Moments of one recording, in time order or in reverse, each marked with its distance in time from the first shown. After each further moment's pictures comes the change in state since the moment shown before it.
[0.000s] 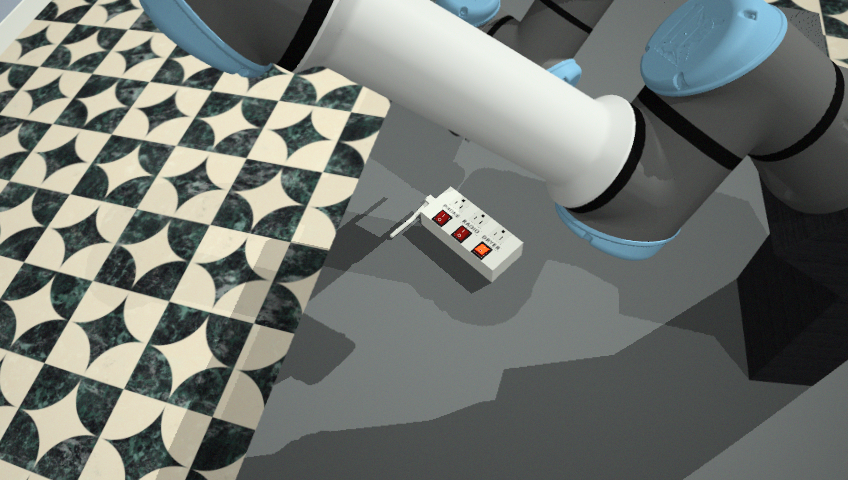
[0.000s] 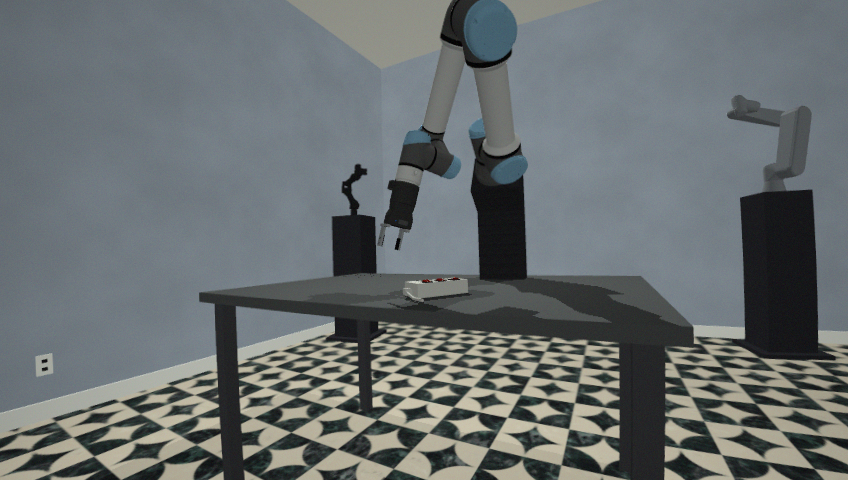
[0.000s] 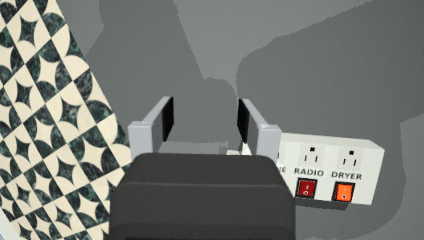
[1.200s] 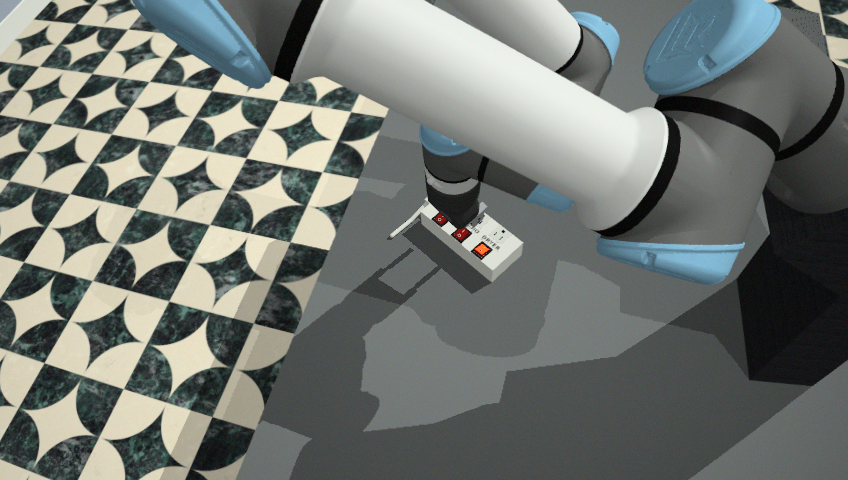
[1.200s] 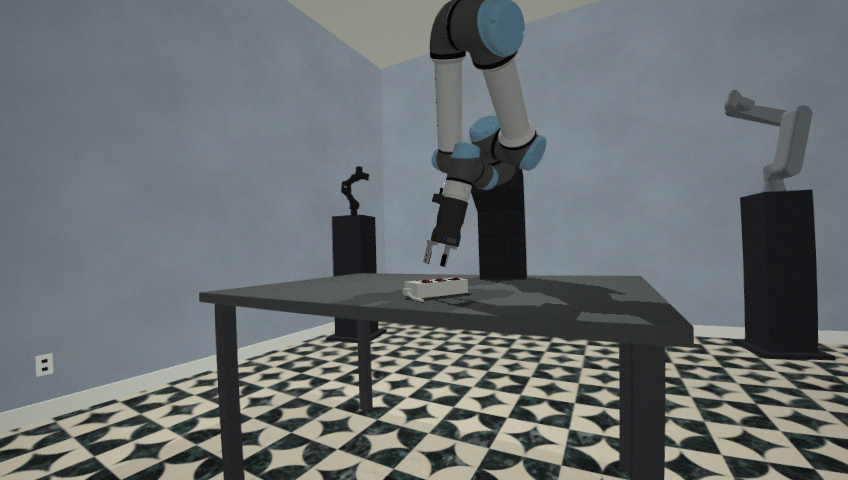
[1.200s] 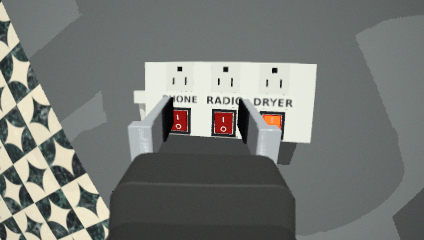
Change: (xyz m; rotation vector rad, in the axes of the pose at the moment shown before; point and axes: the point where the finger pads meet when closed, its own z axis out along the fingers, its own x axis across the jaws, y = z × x) arm 0.109 0.095 0.017 0.073 0.033 0.002
